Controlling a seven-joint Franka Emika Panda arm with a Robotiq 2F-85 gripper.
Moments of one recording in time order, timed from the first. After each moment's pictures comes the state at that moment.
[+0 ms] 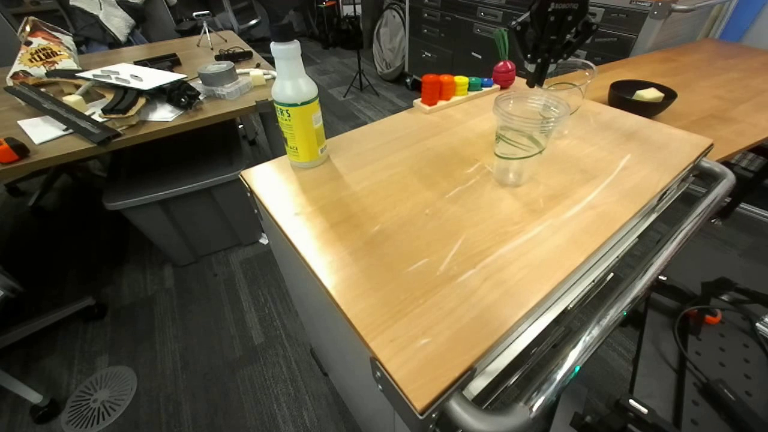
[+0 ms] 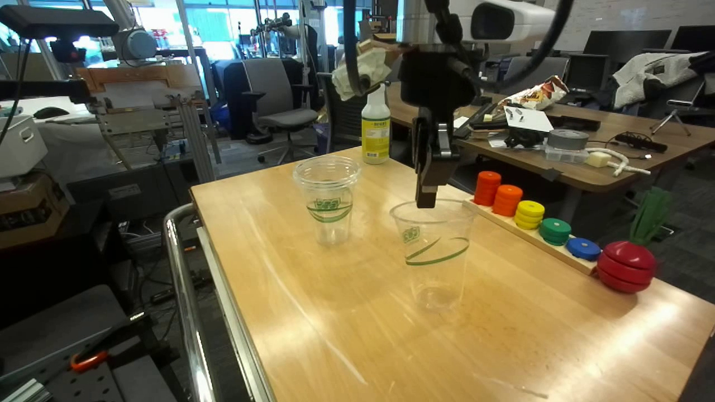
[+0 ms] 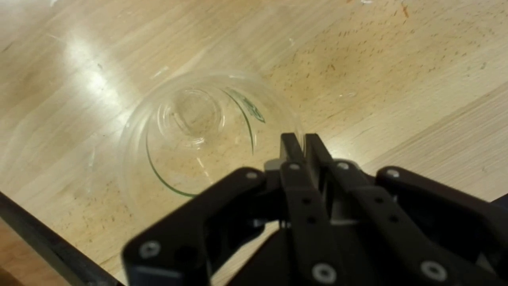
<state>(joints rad) -0.21 0.01 -0.15 -2.20 0.00 2.24 0.48</state>
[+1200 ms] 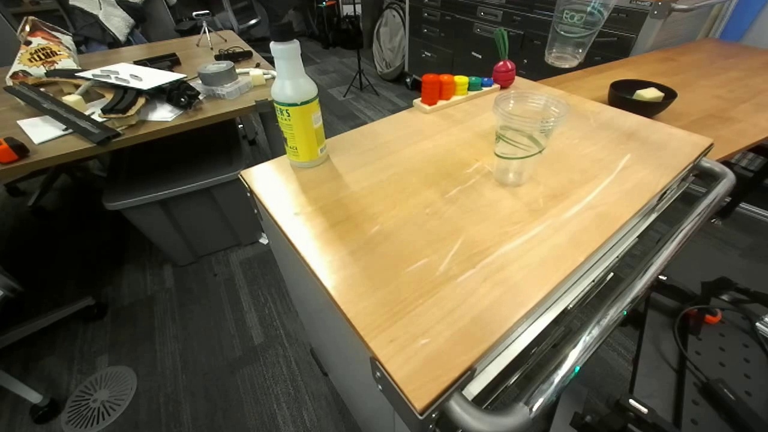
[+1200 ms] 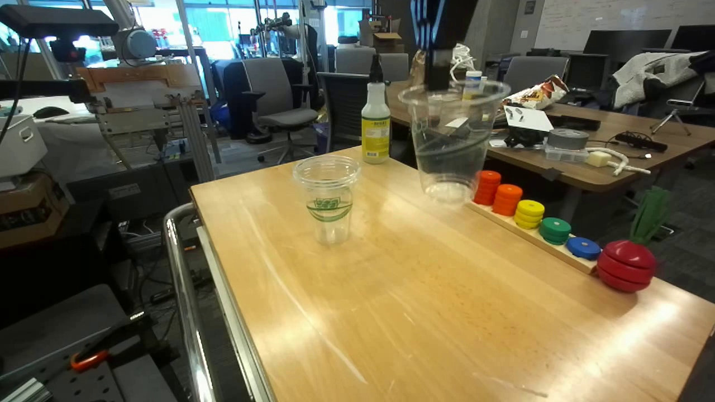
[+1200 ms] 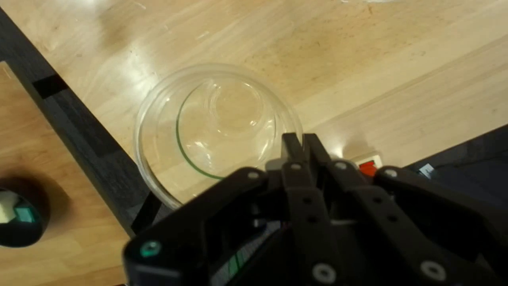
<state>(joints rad) -0.17 -0.10 -0.13 -1.97 -0.12 1.89 0.49</state>
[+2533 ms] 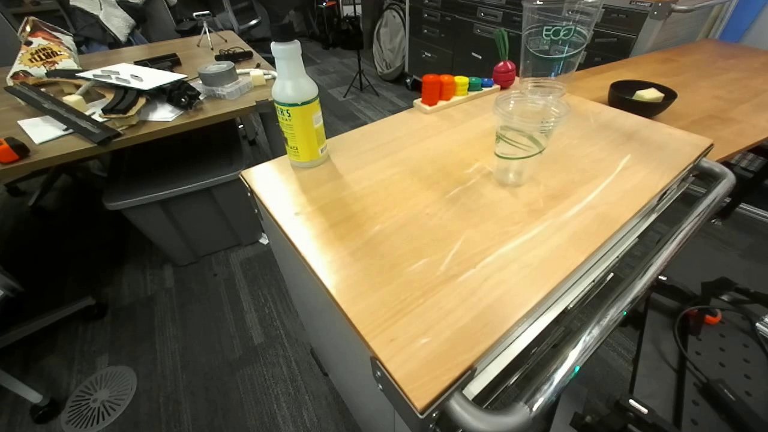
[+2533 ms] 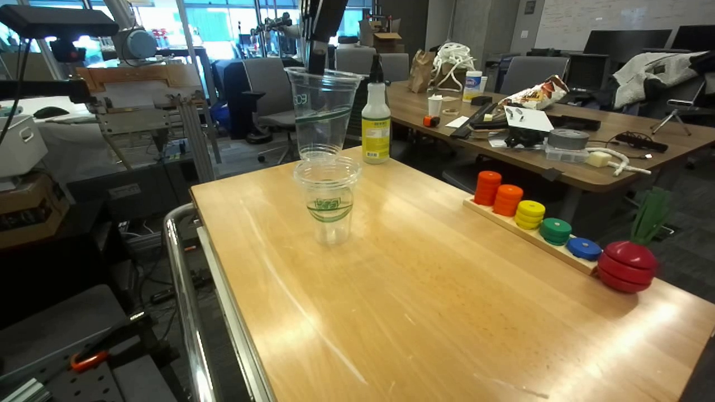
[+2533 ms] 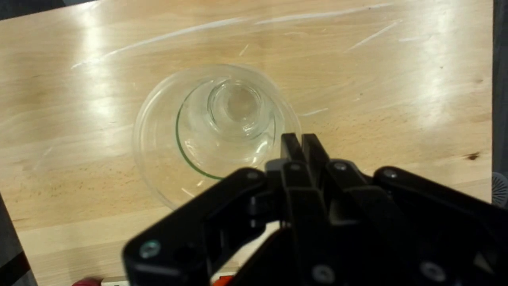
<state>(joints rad) -0.04 -0.08 -0.01 -1.90 0.01 1.63 0.38</state>
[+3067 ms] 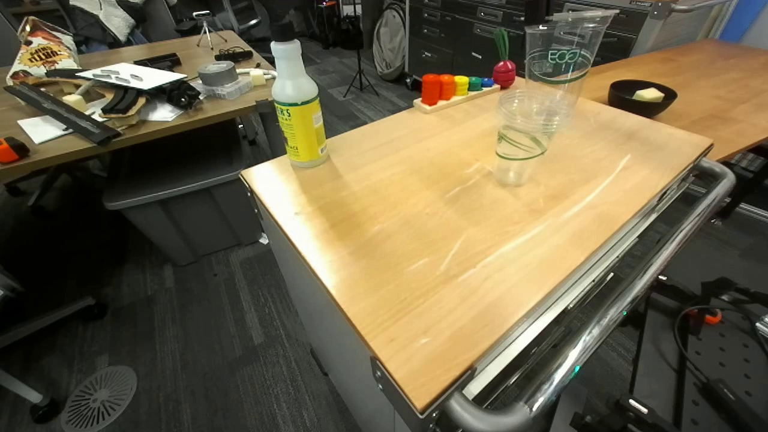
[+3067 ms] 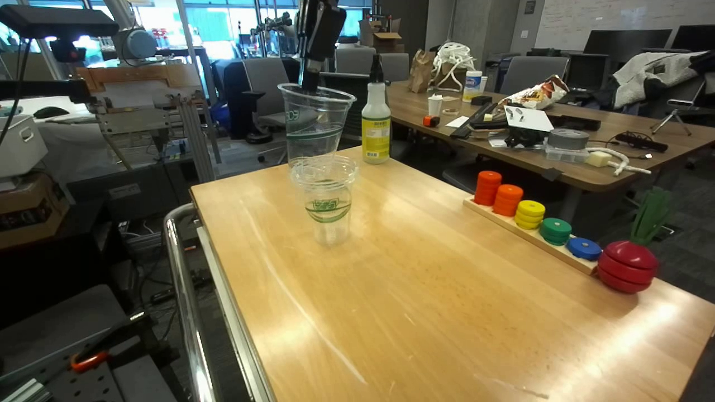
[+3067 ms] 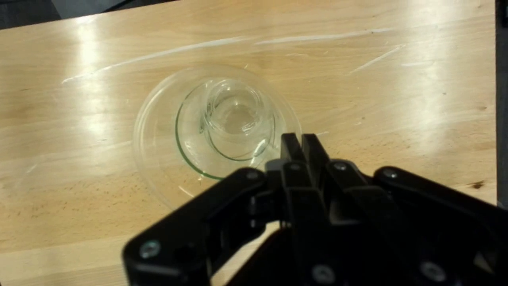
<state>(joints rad) -0.04 -0.07 -0.01 -1.94 0.03 1.63 0.33</state>
